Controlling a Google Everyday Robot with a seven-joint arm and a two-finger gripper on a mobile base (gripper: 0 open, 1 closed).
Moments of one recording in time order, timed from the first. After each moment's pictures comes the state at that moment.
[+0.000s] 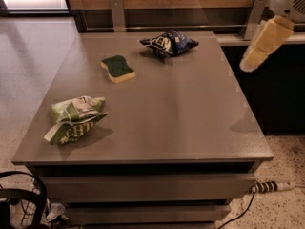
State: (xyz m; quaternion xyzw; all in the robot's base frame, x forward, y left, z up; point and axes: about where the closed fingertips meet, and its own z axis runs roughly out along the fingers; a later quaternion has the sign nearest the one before) arm 0.553 -0.223 1.017 -0.56 0.78 -0.08 0.28
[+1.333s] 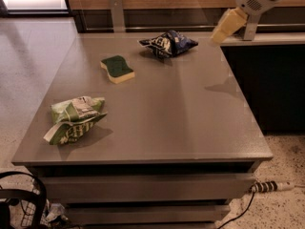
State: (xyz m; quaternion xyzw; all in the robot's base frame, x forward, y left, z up) arm 0.695 -0.204 0.996 -0.50 0.77 -0.07 0.39
